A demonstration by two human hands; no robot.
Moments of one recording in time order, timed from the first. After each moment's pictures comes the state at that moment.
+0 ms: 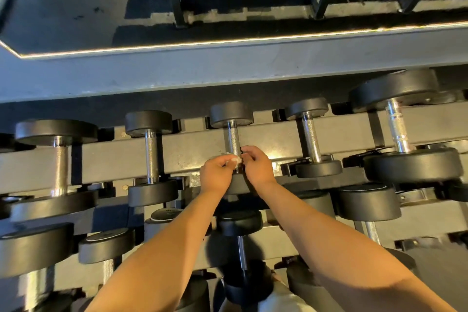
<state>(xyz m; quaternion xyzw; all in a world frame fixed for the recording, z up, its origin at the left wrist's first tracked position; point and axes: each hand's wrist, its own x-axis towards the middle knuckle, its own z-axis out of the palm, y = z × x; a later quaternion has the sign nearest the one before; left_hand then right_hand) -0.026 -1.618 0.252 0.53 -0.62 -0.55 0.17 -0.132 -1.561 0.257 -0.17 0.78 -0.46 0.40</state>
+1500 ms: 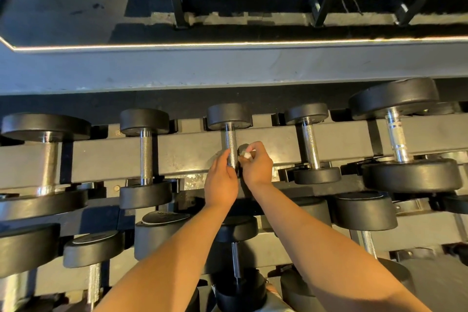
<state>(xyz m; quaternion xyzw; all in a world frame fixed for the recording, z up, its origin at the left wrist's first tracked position) -0.035 -1.594 0.251 0.53 -0.70 -0.44 0.15 -0.134 -1.569 0.266 -0.20 0.82 -0.45 0.29</state>
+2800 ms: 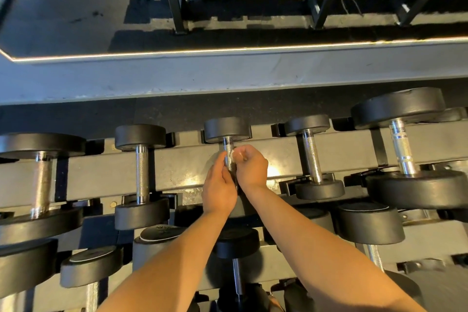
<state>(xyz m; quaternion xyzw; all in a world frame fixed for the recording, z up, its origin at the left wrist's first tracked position) -0.049 -1.616 0.243 0.55 -0.67 -0.47 0.17 -0.145 -1.603 0.267 -0.22 0.80 -0.48 0.29</state>
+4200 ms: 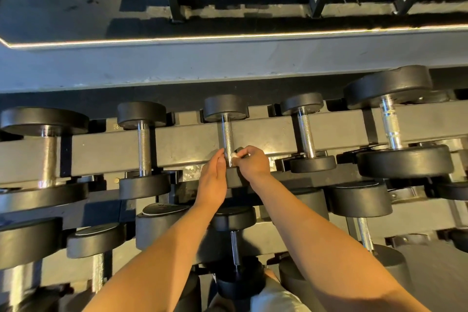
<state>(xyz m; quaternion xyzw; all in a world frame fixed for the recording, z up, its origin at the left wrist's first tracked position) -0.009 -1.585 0.248 0.51 -0.65 -0.55 0.14 -0.132 -1.559 0.263 -0.15 0.82 -0.37 0.40</state>
